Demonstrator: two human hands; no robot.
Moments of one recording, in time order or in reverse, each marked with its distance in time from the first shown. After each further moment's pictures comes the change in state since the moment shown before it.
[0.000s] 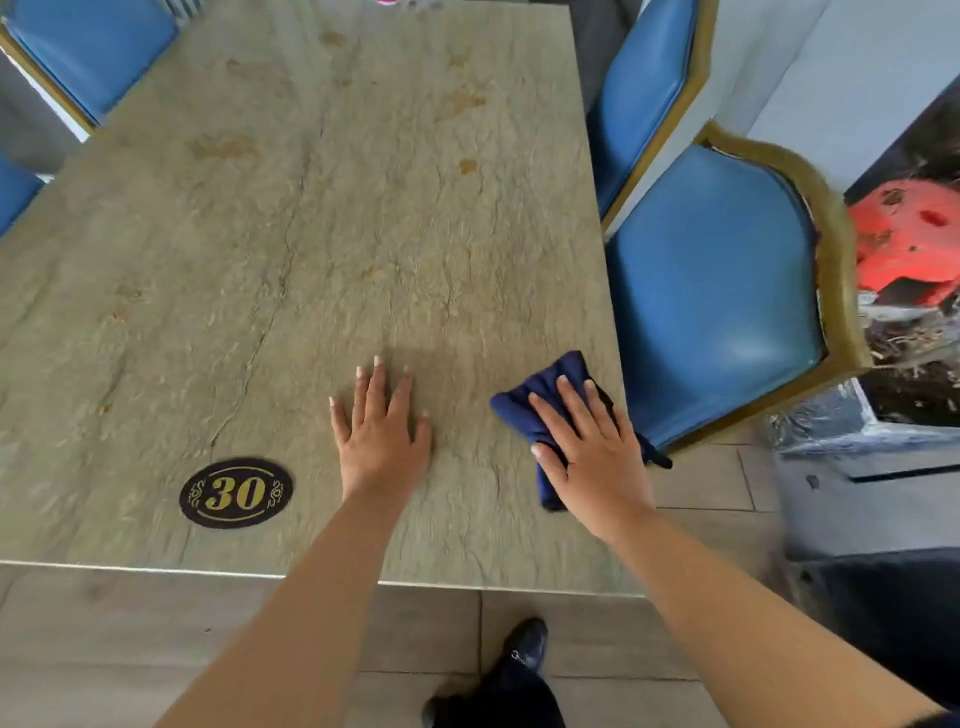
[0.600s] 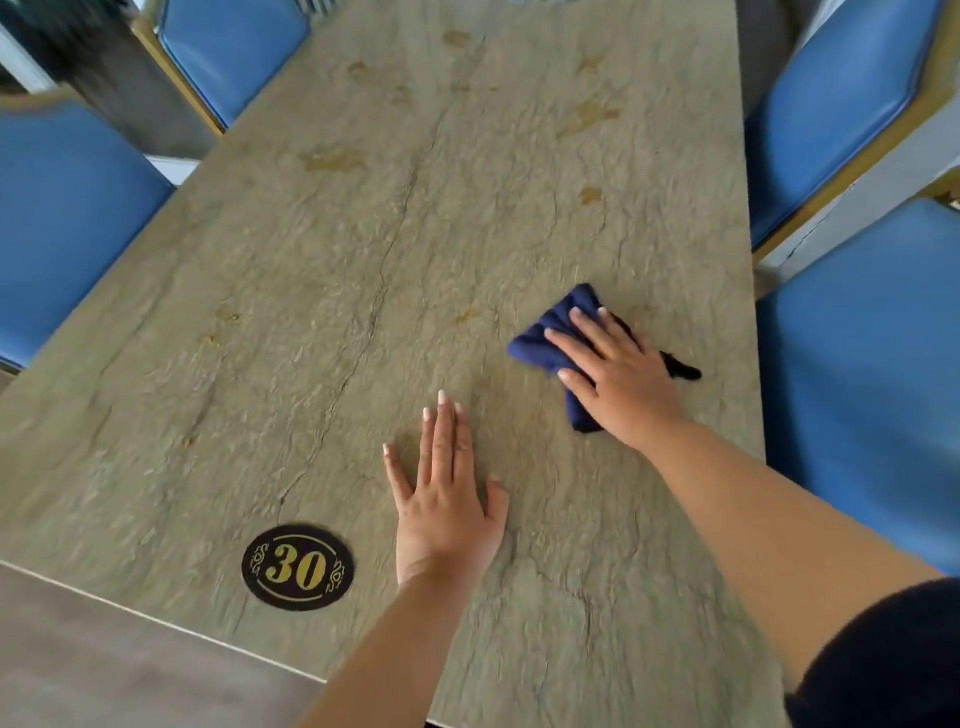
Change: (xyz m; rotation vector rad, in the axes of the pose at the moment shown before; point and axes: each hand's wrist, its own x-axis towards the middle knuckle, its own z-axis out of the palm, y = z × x) left_hand 0.028 -0.002 -0.001 0.140 0.023 -0.081; right_hand 0.223 -0.027 0.001 0.029 0.084 -0.342
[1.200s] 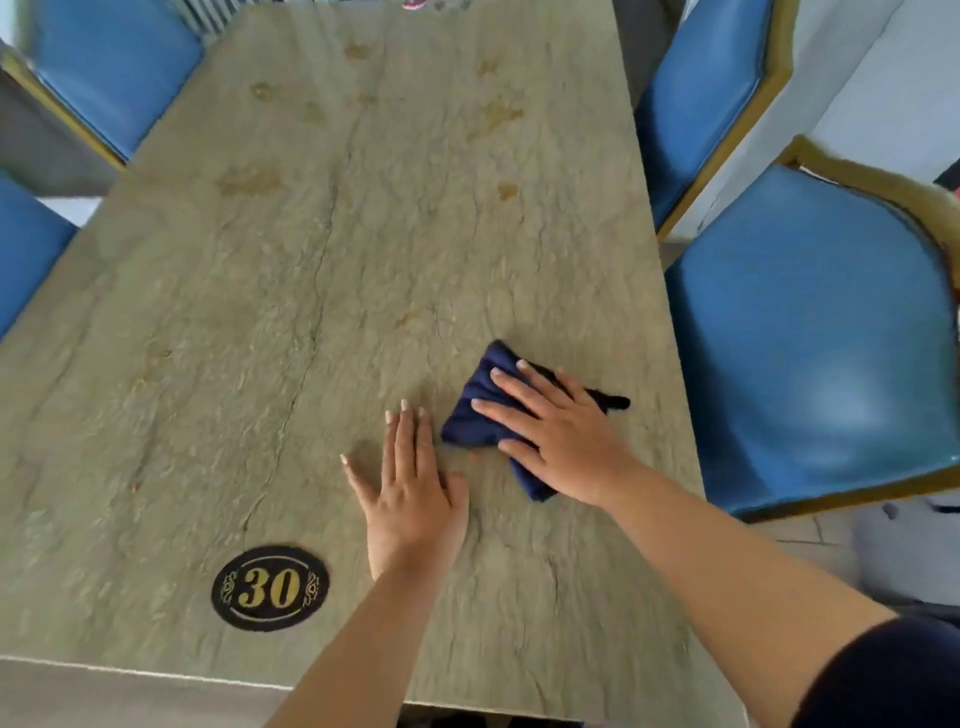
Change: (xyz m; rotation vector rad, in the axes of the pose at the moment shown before) left_hand -0.002 0.000 -0.003 0.002 -0.041 0.030; right_hand -0.080 -0.037 -0.004 -0.030 -0.084 -0.115
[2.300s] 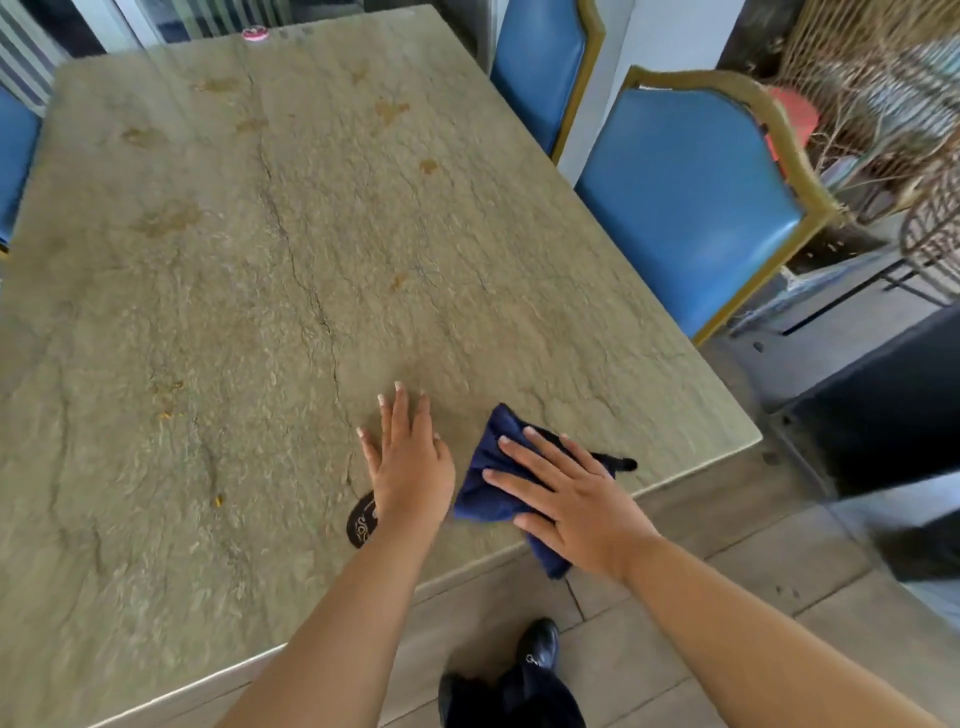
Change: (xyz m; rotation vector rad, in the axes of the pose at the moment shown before) left_hand -0.007 -0.127 -0.038 -0.140 -0.188 0.370; right_hand -0.100 -0.245 0.020 0.019 -0.014 0.374
